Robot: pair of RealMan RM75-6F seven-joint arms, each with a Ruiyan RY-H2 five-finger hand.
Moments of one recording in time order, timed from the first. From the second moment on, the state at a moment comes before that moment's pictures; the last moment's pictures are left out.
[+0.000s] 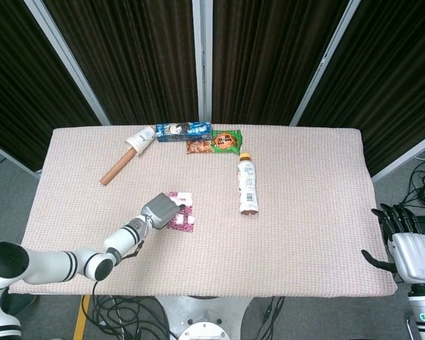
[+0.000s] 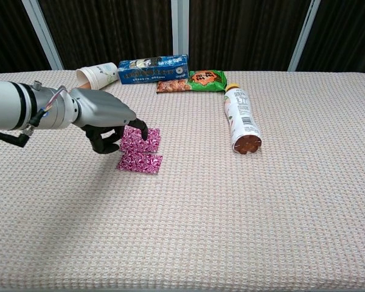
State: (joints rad) left arm -1.13 -1.54 0.08 -1.41 0.80 0.67 0.58; right arm 0.09 -1.03 0.05 -1.69 -1.48 1.42 -0.02
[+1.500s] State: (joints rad) left arm -1.11 -1.52 0.17 -1.37 0.60 0.67 0.66; right arm 0.10 -1.04 0.05 -1.69 -1.49 1.41 -0.01
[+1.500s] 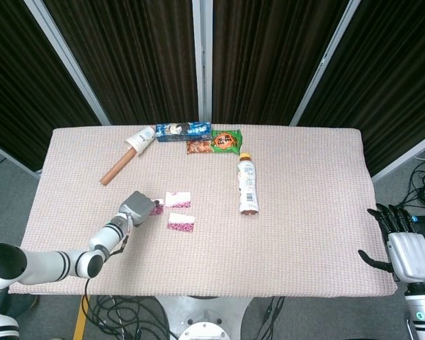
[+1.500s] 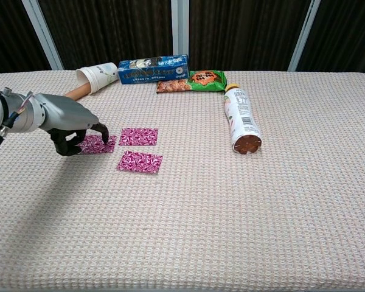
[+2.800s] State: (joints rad) left arm -1.17 -1.79 -0.06 -1.07 0.46 0.68 0.64; right arm 0.08 -1.01 0.05 -1.70 -1.46 1.42 -0.02
